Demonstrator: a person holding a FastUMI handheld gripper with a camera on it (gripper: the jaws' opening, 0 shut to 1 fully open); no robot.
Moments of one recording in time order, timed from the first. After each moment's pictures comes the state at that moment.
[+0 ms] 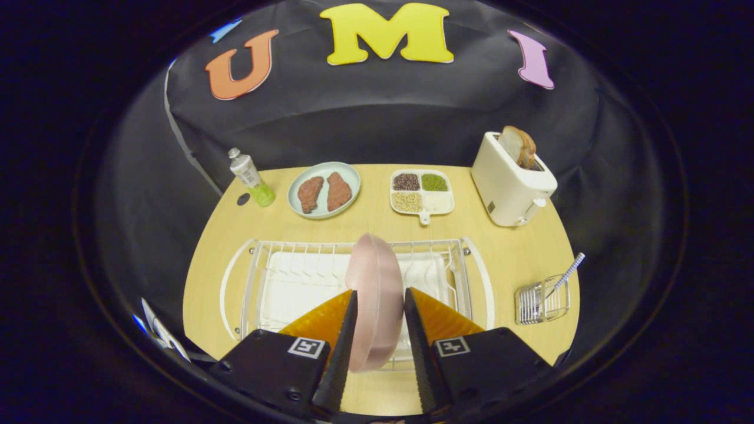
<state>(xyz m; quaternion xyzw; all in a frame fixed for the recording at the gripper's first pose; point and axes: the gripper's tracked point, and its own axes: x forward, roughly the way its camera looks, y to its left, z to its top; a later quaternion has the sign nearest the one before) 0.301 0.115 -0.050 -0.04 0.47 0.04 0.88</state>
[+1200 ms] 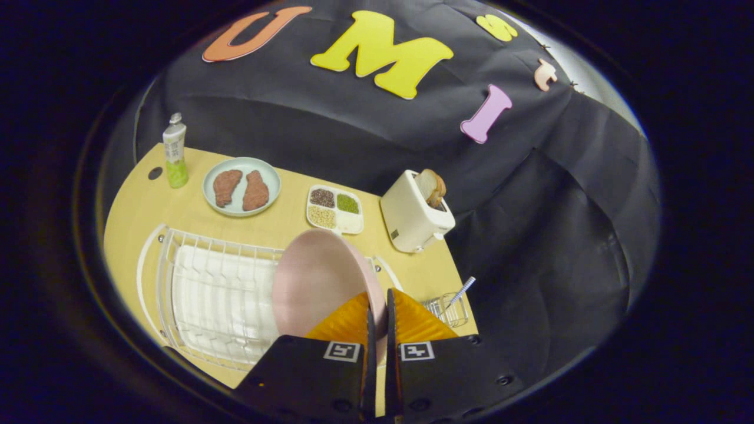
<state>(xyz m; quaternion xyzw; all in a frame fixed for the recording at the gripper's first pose) 0.285 0.105 -0.013 -0.21 0.36 -0.20 0.89</state>
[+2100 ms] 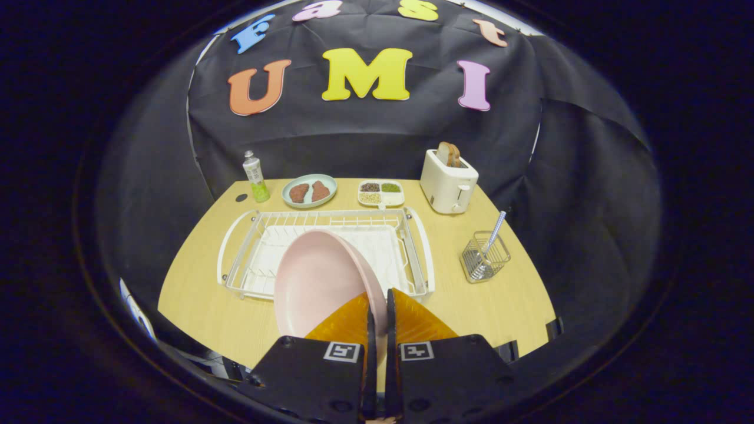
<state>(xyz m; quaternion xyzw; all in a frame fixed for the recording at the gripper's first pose) 0.097 0.046 -0.071 -0.03 0.34 0.00 0.94</state>
